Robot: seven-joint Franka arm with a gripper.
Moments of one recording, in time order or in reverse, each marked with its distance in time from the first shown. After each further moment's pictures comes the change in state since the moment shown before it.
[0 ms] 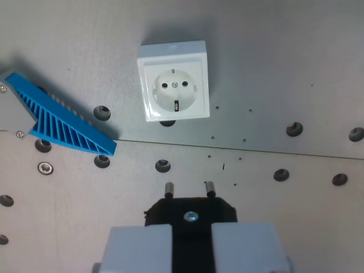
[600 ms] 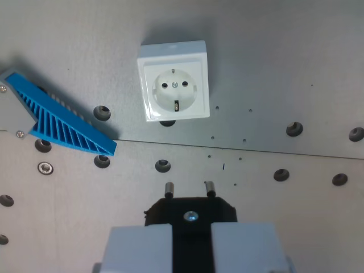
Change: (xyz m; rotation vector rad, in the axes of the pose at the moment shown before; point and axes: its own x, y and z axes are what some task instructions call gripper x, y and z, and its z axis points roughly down) arm 0.000 0.000 0.000 0.000 0.000 0.000
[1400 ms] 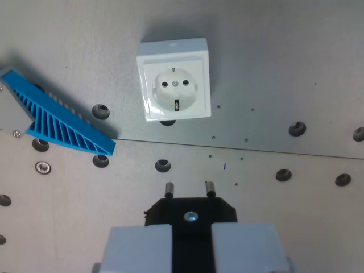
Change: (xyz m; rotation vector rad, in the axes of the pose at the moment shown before) arm 0.000 0.000 0.010 0.002 -0.018 -0.003
